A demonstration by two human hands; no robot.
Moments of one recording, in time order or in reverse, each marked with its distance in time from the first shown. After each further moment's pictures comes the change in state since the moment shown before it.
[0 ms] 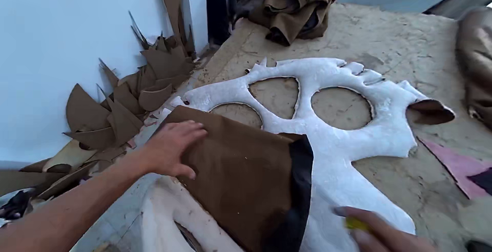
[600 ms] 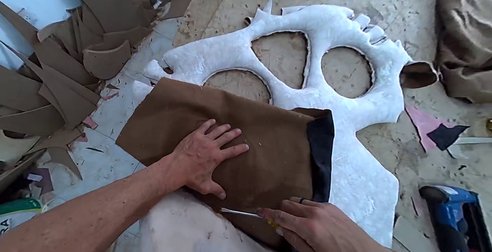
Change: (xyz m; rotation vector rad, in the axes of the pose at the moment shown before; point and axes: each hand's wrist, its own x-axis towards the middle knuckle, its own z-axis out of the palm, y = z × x) left_hand 0.049 0.007 0.095 -0.025 -0.095 0.382; right_hand 0.088 -0.062 0.107 -0.449 -0.250 -0.268
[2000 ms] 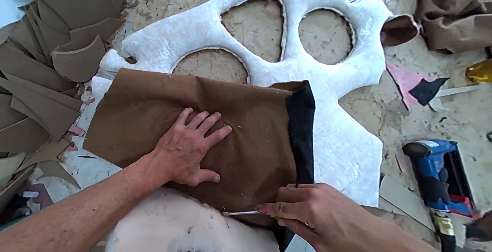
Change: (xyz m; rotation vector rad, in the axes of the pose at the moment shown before) left_hand 0.013 0.008 0.003 0.023 0.027 -0.022; right_hand -0.032 0.014 0.015 0.095 0.045 -0.015
